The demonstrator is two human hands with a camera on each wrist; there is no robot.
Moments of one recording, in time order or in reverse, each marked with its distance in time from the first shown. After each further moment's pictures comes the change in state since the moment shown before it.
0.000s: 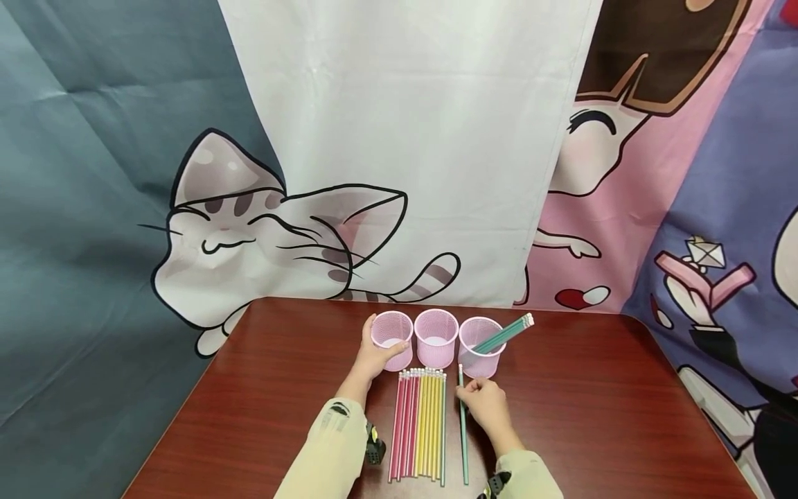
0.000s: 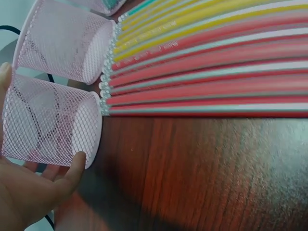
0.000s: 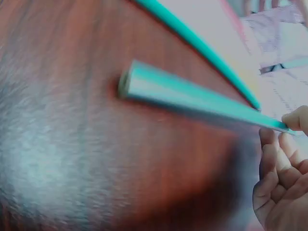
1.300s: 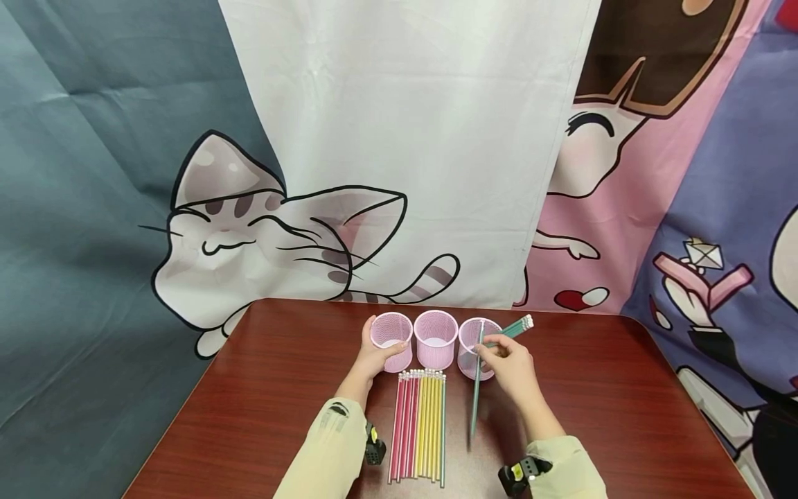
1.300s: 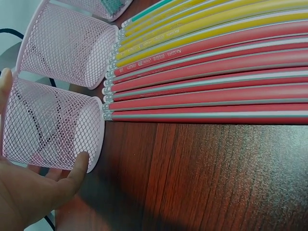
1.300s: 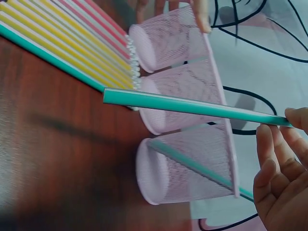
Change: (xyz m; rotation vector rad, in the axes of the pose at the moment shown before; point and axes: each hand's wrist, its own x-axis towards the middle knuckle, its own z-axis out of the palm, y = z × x) left_hand -0.003 0.010 -0.001 -0.207 -0.022 -0.047; right_hand 0.015 -0.051 -0.079 0.284 0.018 -0.133
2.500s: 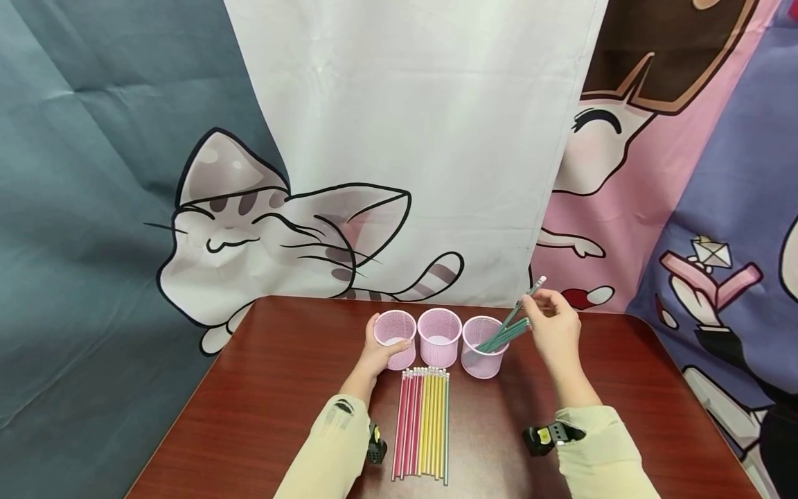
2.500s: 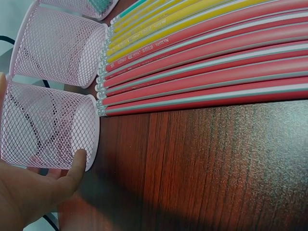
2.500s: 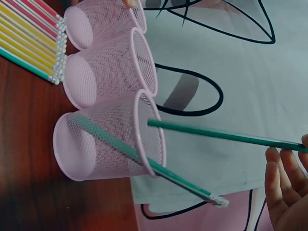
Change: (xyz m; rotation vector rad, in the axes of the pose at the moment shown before) left_hand 0.003 -0.004 0.001 0.046 0.020 -0.026; right_hand 0.027 -0.046 -0.046 0.130 0.346 -0.054
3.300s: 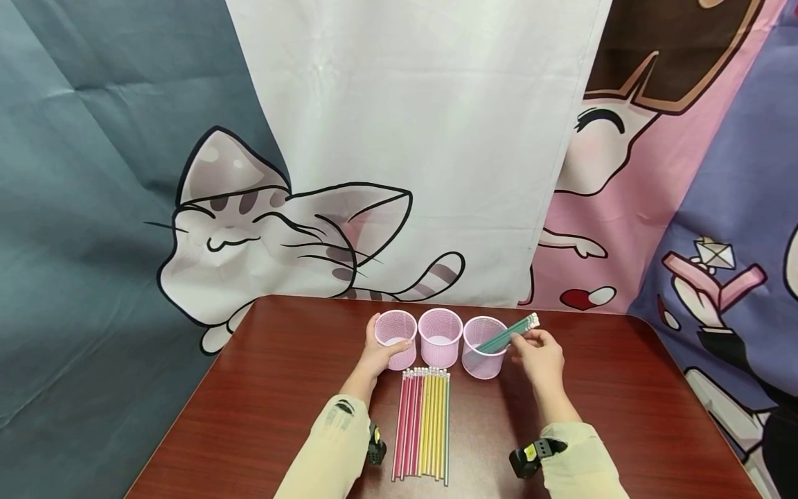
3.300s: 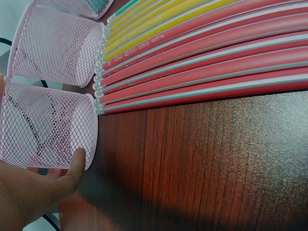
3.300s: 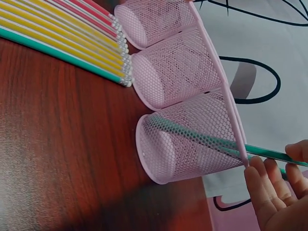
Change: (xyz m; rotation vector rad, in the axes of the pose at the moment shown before) left_hand 0.002 -0.003 0.000 0.010 0.010 0.009; right_hand -0.019 0.059 0.013 0.063 -0.096 0.302
